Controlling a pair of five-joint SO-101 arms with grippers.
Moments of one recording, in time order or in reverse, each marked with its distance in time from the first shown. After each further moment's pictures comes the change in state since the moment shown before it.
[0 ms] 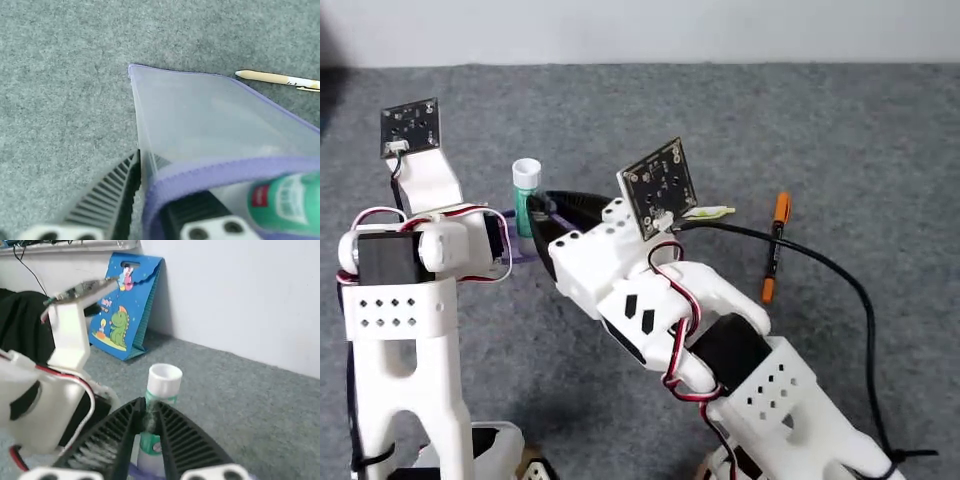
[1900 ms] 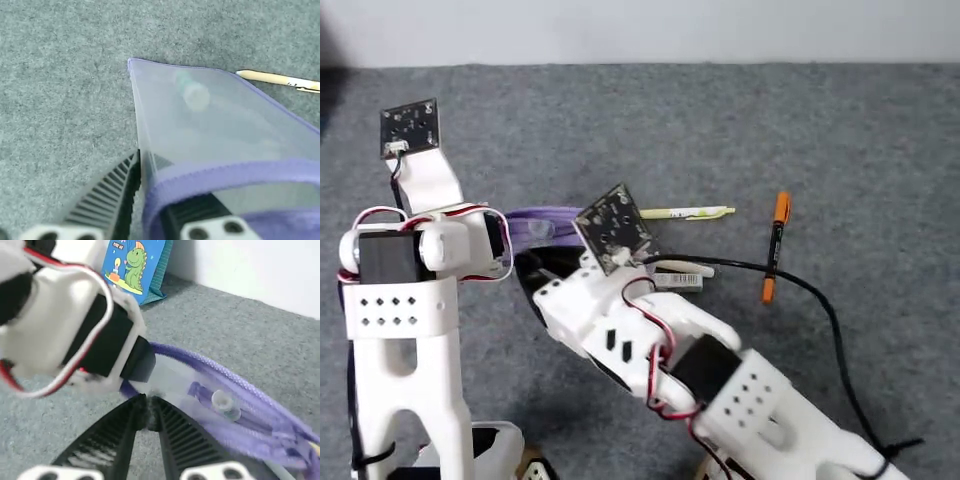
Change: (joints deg) left arm 0.0 0.1 0.0 0.0 1.0; right arm -6.1 -3.6 13.2 -1.1 0.1
